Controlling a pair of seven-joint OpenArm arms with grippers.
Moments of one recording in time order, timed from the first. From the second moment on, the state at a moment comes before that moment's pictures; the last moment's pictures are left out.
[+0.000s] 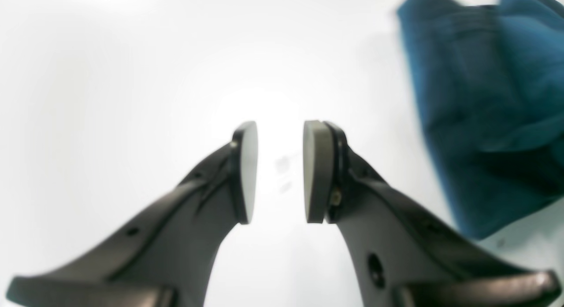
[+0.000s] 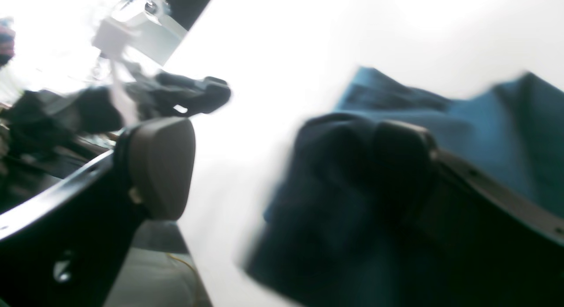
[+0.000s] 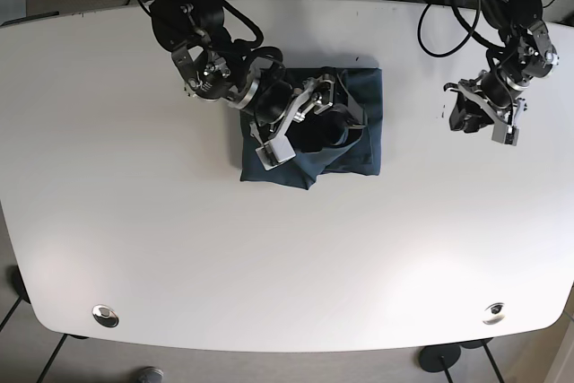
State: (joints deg) left arm 8.7 -16.0 -31.8 88.8 -30.1 -39.7 45.1; right arm -1.3 7.7 -25.4 100.0 41.2 11.9 -33.1
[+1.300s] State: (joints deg) left arm 16.7 -17.8 -21.8 105.2 -24.7 -39.9 44.7; right arm 13.5 -4.6 -25.2 79.4 41.4 11.8 -33.1
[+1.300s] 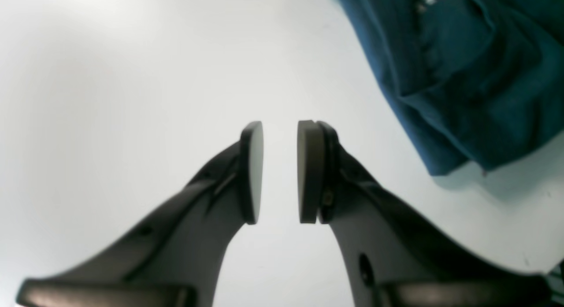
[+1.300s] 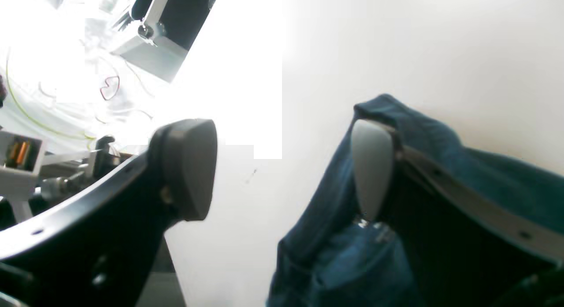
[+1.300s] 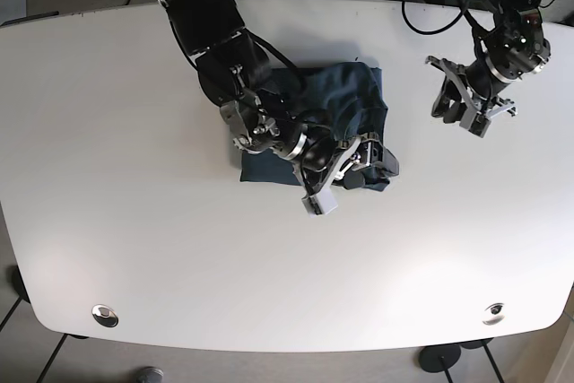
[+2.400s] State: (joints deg) left arm 5.1 -12.7 -6.0 84.4 -24.8 -40.9 42.6; right arm 8.2 6.0 -10.5 72.3 16.7 13.1 -25.5
